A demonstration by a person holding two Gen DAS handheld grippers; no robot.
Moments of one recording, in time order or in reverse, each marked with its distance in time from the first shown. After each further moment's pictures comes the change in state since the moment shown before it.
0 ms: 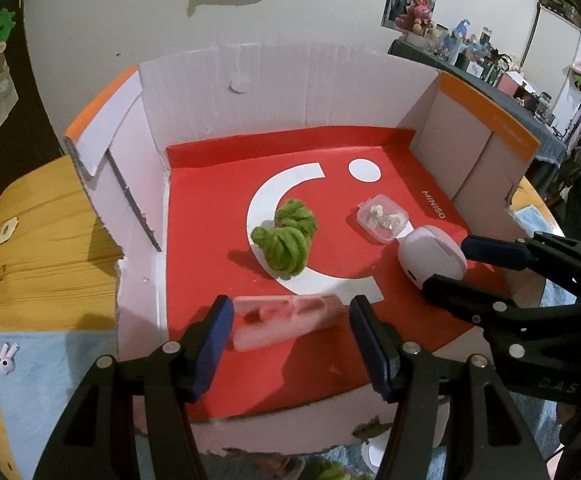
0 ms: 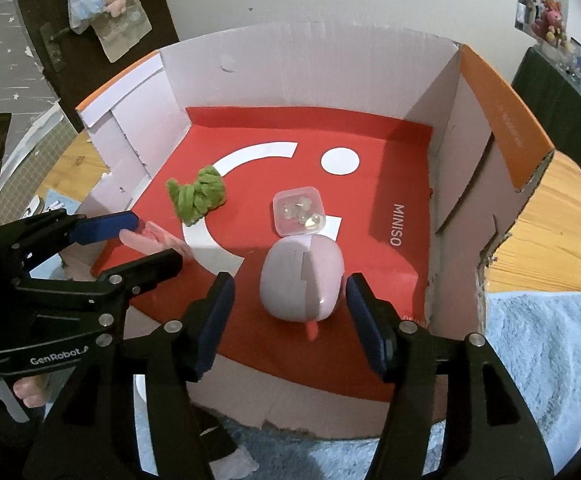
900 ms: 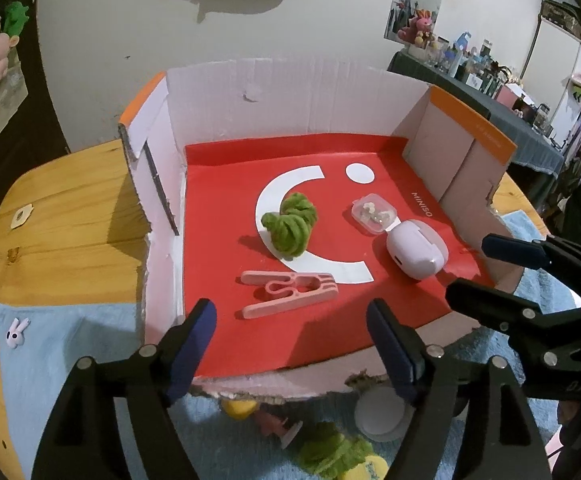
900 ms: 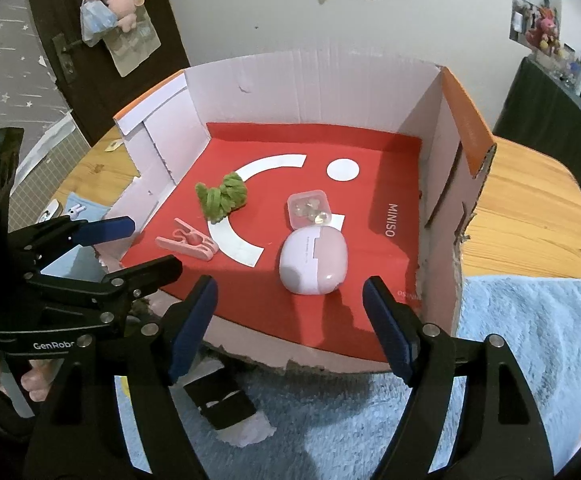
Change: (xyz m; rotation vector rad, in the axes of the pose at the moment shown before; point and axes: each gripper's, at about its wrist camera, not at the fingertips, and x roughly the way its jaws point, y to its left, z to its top) left arm -0.025 0.003 -0.015 -0.028 -0.035 -0.007; right arm -0.031 0.007 -0.014 -0.013 -0.062 0.024
